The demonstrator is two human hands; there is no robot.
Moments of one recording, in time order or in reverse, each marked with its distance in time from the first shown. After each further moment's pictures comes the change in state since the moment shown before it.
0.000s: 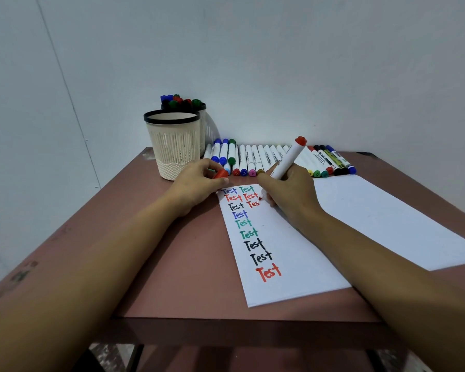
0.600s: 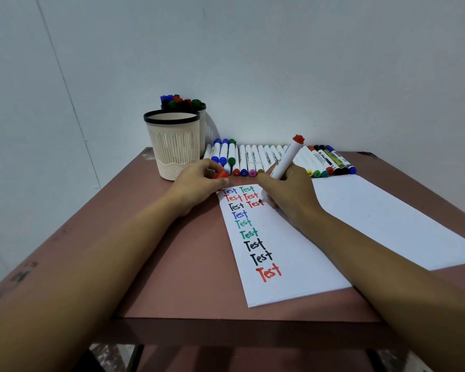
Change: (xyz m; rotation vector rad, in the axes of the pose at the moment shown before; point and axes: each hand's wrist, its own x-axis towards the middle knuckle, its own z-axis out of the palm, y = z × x) left_hand -0.001 0.001 0.001 0.014 -0.005 0.007; right_hand -0.002 -0.001 0.000 0.058 -0.038 0.023
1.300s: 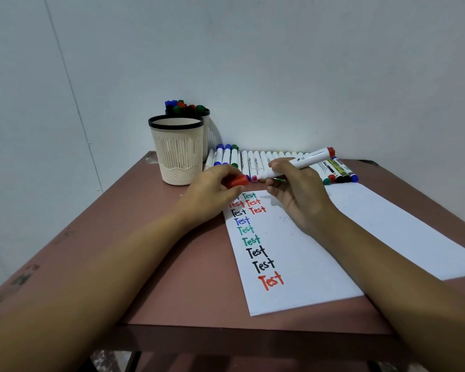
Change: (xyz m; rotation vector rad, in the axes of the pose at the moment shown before) left_hand -0.011 0.006 0.008 0.266 0.047 0.389; right_hand 0.007 -0.016 -0.011 0.611 -0.115 0.130
